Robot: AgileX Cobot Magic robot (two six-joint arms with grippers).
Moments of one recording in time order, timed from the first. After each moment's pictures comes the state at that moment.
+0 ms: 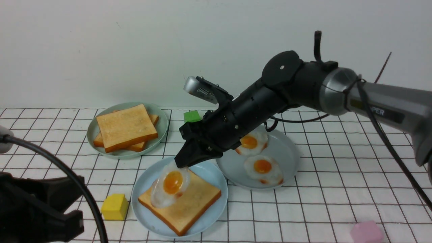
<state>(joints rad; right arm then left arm) 0.50 2.17 -1.76 0.96 0.99 -0.47 -0.69 0.67 -0.55 0.50 0.49 -0.82</state>
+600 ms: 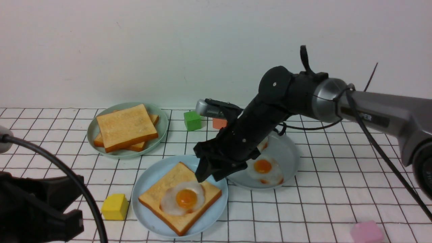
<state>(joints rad) 0.47 2.20 -1.76 0.65 0.99 -0.28 -0.69 0.68 -0.55 0.51 0.49 -0.82</state>
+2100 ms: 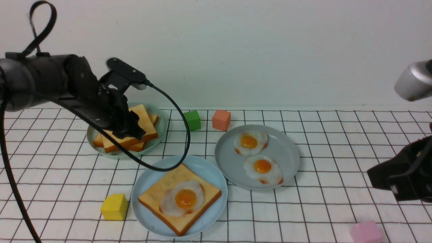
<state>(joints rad) 0.45 0.99 -1.02 0.23 0.99 -0.06 -0.15 1.92 -1.37 -0.10 0.48 0.56</state>
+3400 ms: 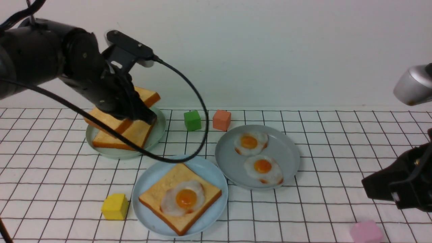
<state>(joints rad) 0.45 0.99 -1.02 0.30 1.02 -0.08 -0.33 1.70 -1.37 0.10 0.70 0.16</state>
